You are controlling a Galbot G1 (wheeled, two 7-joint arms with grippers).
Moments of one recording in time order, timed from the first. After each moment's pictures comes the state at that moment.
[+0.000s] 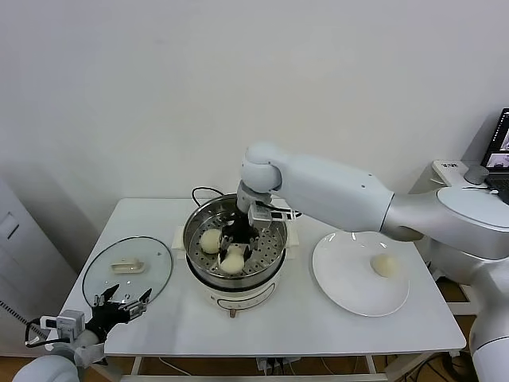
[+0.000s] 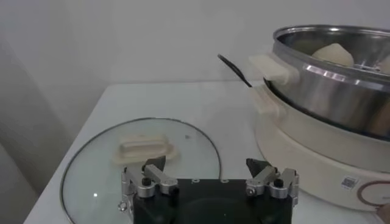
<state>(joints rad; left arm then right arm) 1.55 -0.86 -0.57 -2.01 -0.70 0.37 -0.13 0.38 1.28 -1.05 1.24 -0.08 0.82 -1.26</state>
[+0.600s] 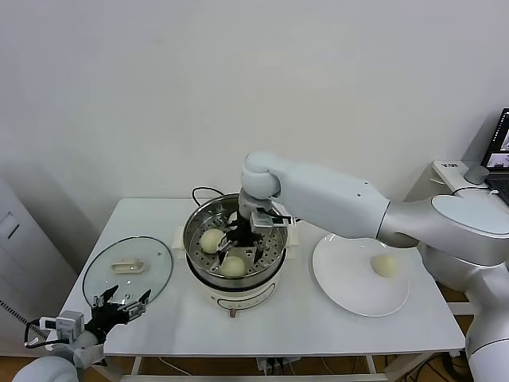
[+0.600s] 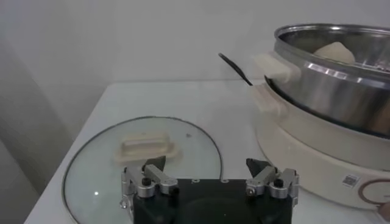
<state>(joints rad) 1.56 -0.86 -0.57 -2.01 -0.70 0.36 -0.13 0.37 1.27 -1.01 1.21 -0.13 0.81 -1.28</state>
